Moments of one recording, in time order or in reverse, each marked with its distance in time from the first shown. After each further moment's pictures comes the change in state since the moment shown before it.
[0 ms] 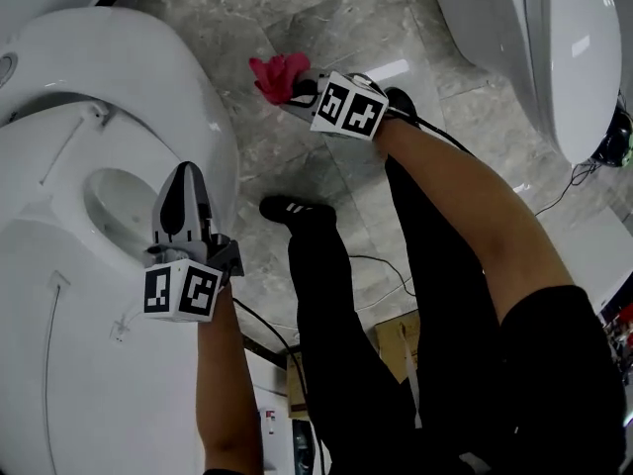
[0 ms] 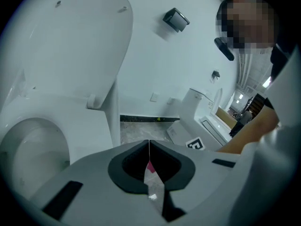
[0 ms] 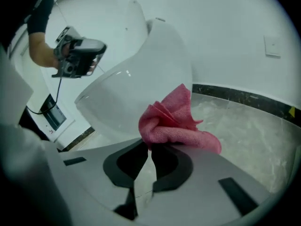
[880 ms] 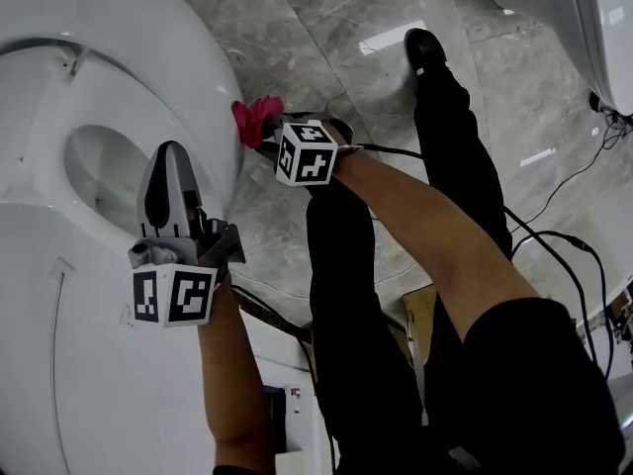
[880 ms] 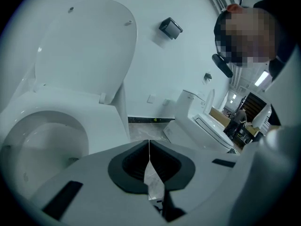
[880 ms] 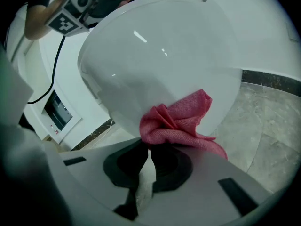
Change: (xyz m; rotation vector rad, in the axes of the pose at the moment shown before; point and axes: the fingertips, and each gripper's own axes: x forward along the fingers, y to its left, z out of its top) left arm -0.043 0.016 -0.033 0.036 -0.048 -0.053; right arm 0.145 0.189 -0.037 0.018 0.008 0.085
